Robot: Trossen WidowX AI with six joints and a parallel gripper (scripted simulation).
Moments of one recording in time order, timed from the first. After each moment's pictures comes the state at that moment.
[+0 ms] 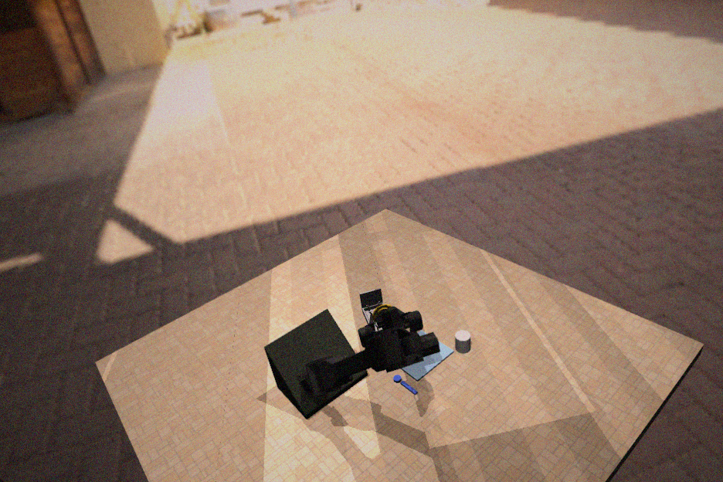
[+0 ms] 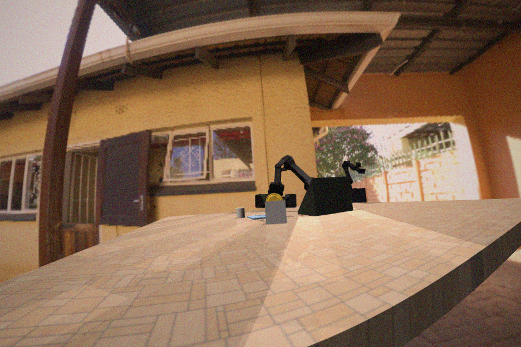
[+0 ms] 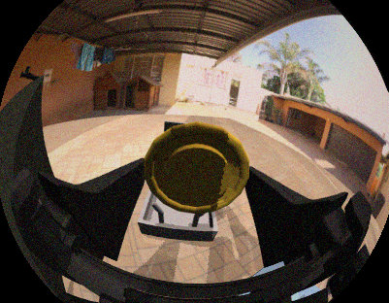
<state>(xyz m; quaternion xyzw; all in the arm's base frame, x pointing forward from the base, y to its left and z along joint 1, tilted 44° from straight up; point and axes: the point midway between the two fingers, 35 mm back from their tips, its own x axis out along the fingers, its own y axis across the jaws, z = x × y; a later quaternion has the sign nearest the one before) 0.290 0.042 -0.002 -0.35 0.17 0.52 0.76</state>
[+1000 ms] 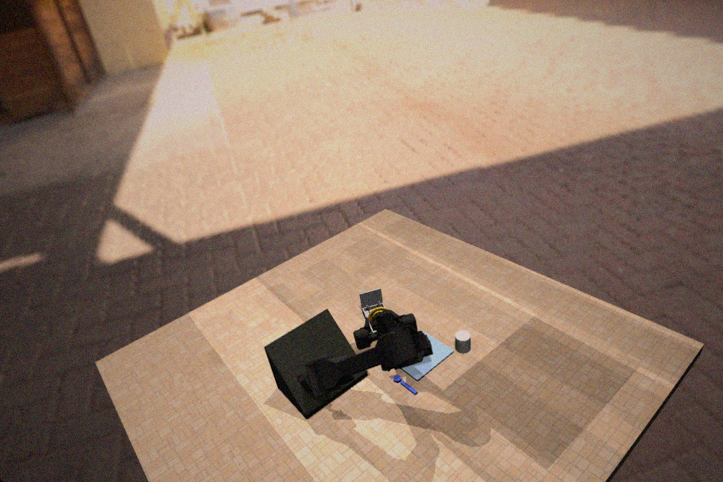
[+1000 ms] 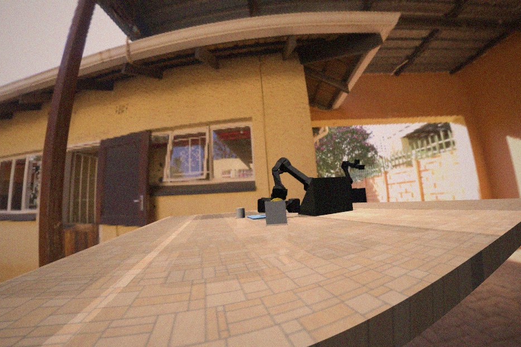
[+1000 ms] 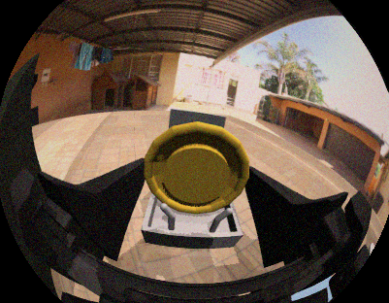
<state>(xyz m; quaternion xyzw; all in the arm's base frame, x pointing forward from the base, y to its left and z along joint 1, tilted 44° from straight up) 0.287 0.043 -0.032 -0.35 0.17 0.51 0.77</state>
